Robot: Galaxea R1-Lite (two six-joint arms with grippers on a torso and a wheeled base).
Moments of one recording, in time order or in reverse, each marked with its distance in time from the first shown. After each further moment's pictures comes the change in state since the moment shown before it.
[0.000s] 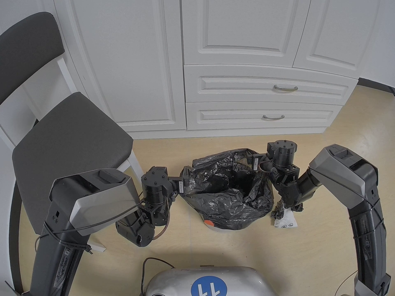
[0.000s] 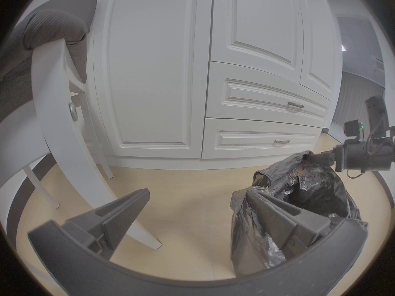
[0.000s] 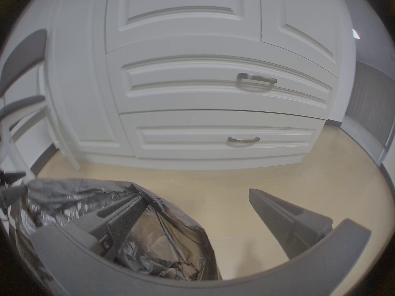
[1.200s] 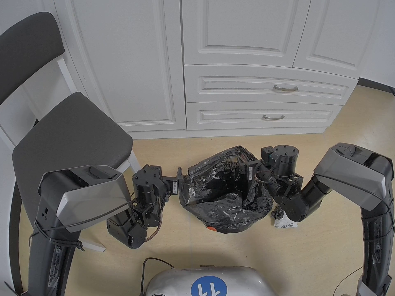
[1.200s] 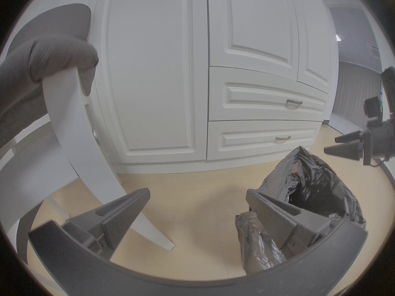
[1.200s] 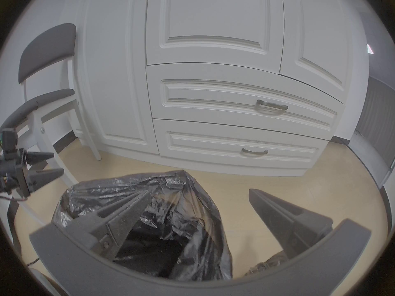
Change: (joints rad) left arm 0.016 -0.067 0.108 -0.037 0.001 0.070; right arm 0.116 -0.171 0.299 -0.151 -0.036 -0.086
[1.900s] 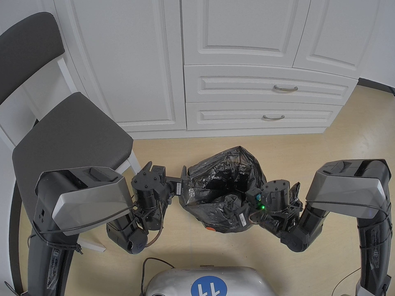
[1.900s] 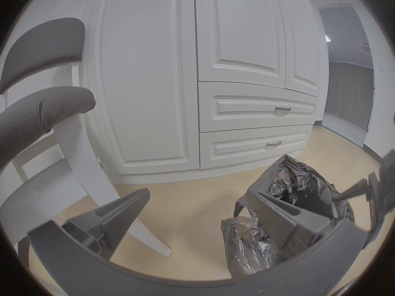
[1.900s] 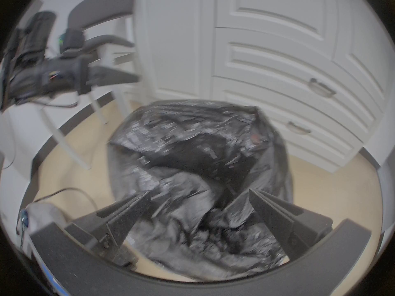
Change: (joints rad) left arm -0.041 -0.039 0.065 -0.093 -0.001 0.064; right arm 0.105 -0.001 0.297 -0.028 0.152 -0.120
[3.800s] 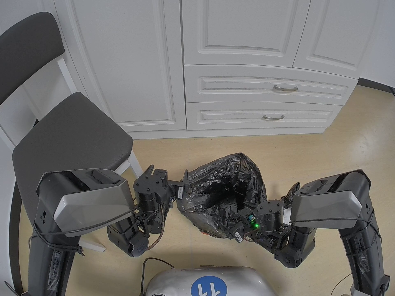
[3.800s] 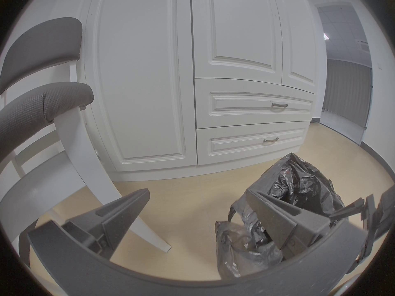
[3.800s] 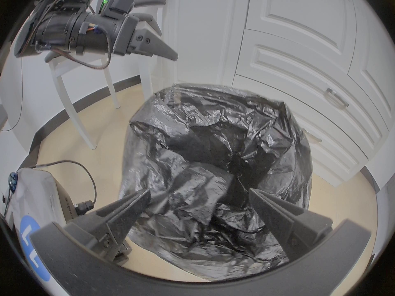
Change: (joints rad) left arm -0.014 0.004 0.020 0.000 0.001 -0.001; right arm 0.050 0.139 0.079 -0.218 0.023 -0.127
